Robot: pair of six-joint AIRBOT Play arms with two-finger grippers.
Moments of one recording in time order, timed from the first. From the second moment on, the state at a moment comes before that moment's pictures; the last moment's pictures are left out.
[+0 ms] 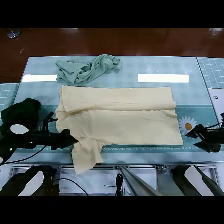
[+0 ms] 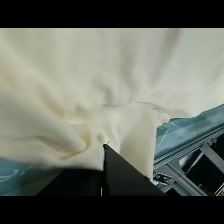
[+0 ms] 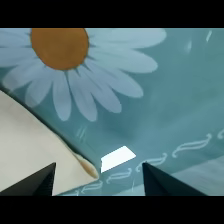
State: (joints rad) left arm 0.16 -0.93 0.25 0.71 -1.17 -1.27; right arm -0.75 -0.96 0.50 -1.29 1.27 1.51
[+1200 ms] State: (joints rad) left arm 0.16 -0.98 0.59 0.69 -1.17 -1.27; right arm -0.64 -1.16 0.66 -0.83 1.32 1.22
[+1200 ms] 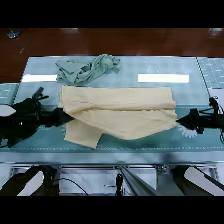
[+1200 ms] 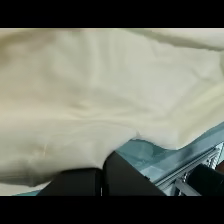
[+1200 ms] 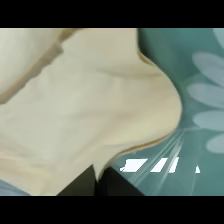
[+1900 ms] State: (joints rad) left arm 0.15 -1.58 1.19 0.70 -1.14 -1.39; right arm -0.40 -1.56 1.21 -0.84 1.20 1.34
